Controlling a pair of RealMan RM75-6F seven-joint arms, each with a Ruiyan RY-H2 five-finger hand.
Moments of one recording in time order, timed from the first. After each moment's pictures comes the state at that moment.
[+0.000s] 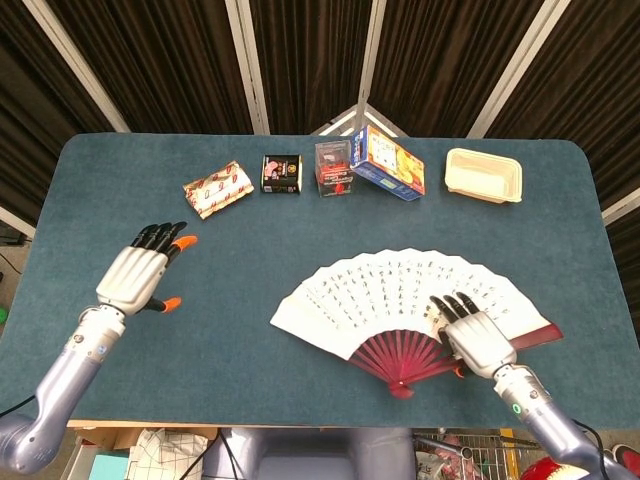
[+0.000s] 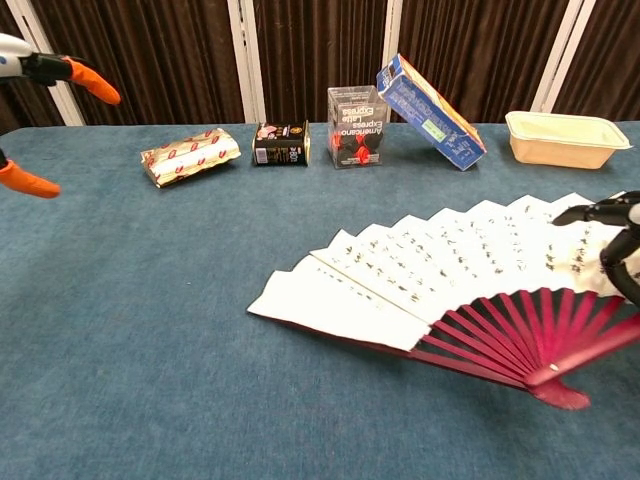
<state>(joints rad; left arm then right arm) -0.65 -1.08 -0.08 -1.93 1.09 1.12 0.35 0.53 -1.06 -0.07 -1.88 -1.31 0.98 -0.43</state>
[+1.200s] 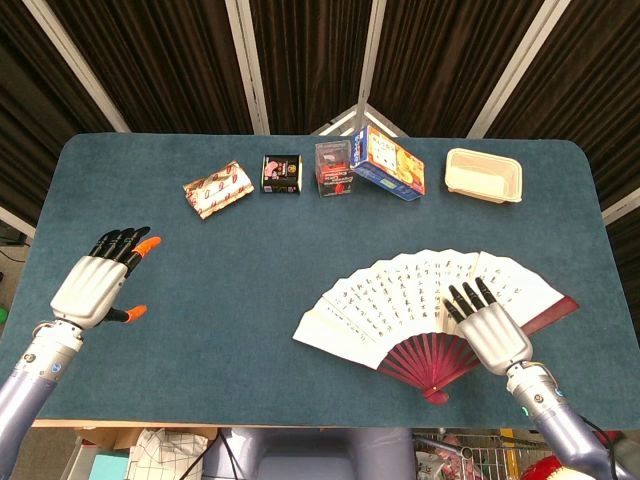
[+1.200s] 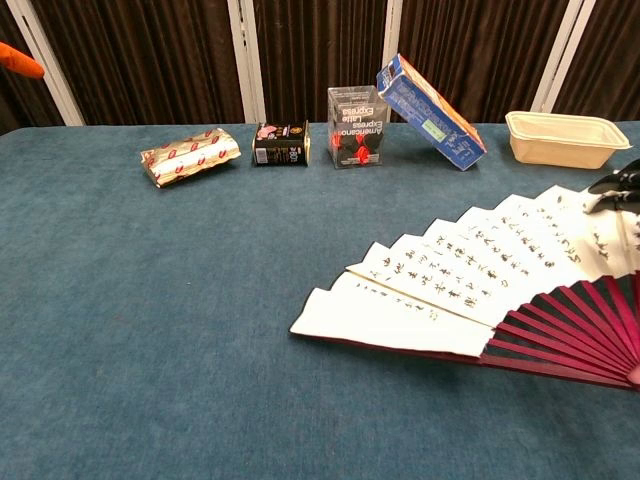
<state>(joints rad) -0.52 -0.97 -0.06 -1.91 1.29 1.16 0.21 0.56 -0.97 -0.08 -2.01 -1.18 1.04 -0.96</state>
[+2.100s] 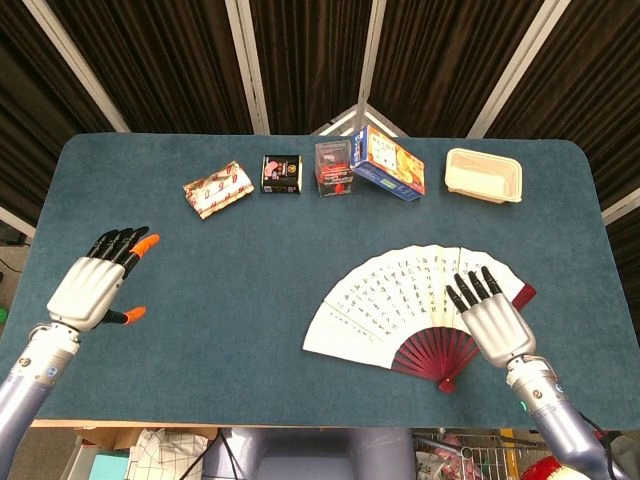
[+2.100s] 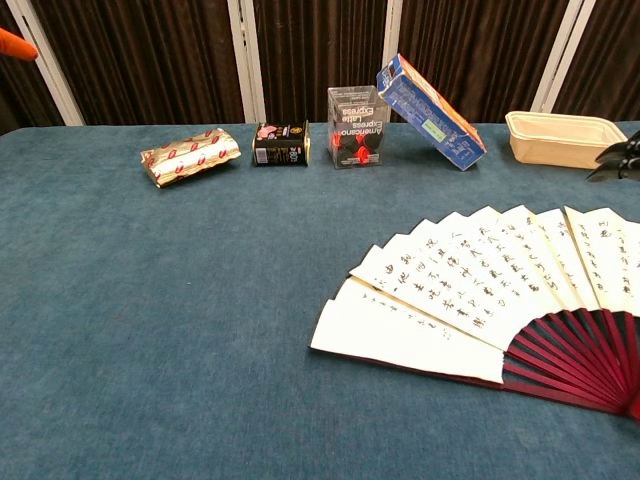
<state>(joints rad) -0.48 -0.94 -0.07 -1.95 1.31 1.16 0.21 0.58 -0.96 -0.06 -2.09 -1.07 1.12 -1.06</state>
